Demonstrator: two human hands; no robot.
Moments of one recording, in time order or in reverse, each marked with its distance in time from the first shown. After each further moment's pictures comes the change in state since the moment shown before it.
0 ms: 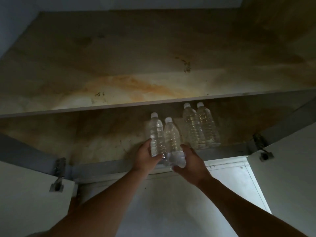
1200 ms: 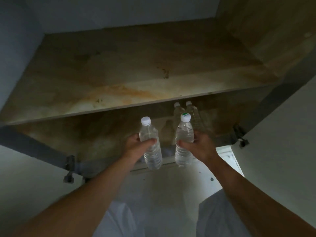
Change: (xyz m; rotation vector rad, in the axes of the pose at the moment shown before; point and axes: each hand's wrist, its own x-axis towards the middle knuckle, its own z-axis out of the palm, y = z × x) left_hand -0.078 0.130 -0.033 0.024 0.045 -0.260; right_hand -0.042 -0.041 -0.106 0.244 0.132 0.166
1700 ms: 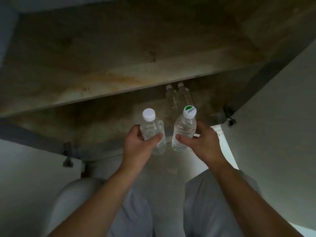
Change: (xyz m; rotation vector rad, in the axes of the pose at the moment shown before) left_hand -0.092 0.010 0.025 -0.026 0.063 0.140; right_hand -0.089 -0.017 -0.037 0.192 0.086 0.002
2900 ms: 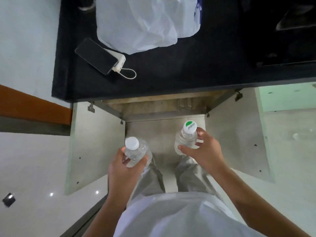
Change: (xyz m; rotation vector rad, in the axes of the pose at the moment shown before) left_hand -0.383 0.355 -0.189 0.196 0.230 -0.258; right_hand -0.232 -0.390 -0.238 -0.190 -0.319 0.142
